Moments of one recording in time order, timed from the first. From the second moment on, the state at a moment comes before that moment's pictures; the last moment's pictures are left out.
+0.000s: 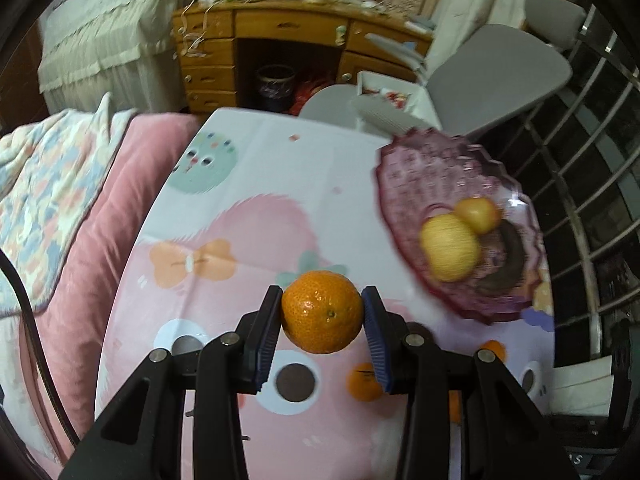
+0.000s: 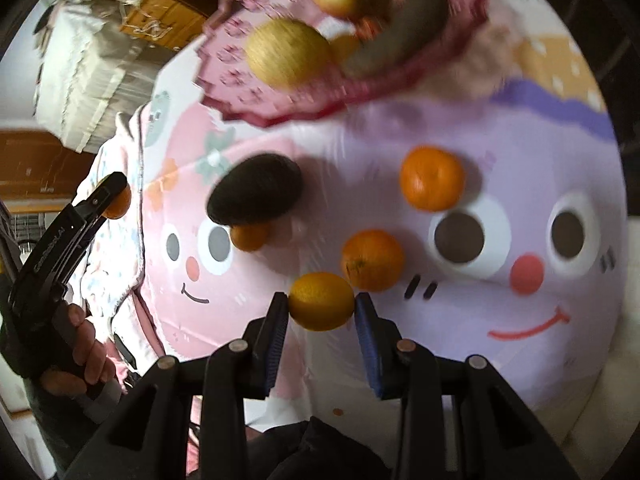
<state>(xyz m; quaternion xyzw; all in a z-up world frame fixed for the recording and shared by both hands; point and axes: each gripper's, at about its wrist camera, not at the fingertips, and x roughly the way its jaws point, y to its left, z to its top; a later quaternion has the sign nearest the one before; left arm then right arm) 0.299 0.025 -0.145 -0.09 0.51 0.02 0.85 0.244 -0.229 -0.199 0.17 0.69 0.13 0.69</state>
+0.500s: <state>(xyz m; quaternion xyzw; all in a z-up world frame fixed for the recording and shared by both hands) 0.324 -0.061 -0.138 -0.06 0.49 -0.04 0.87 0.275 -0.266 -0.158 0.06 0.58 0.12 0.81</state>
